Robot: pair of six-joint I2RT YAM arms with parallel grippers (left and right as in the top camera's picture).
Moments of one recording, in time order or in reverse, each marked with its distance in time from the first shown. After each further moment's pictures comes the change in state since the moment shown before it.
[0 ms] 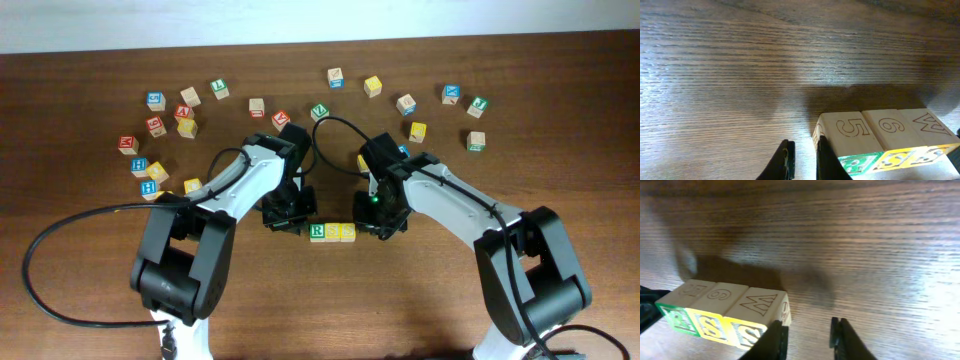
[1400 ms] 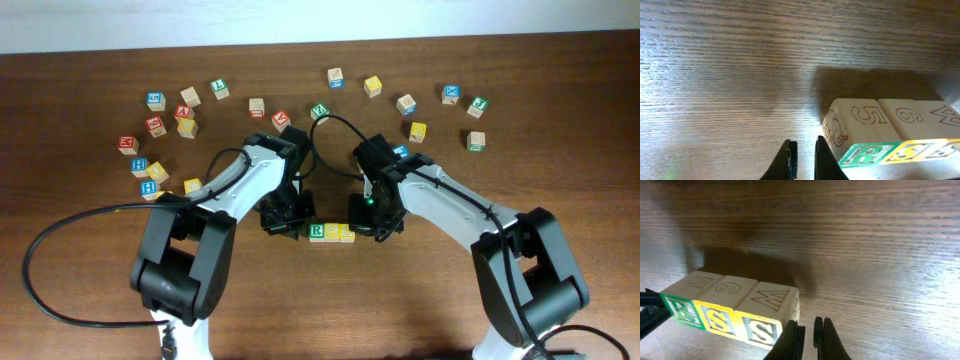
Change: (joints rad) left arm -0.001 0.000 -0.001 -0.057 -0.008 -0.006; right arm 0.030 0.000 0.013 -0.006 0.003 -0.008
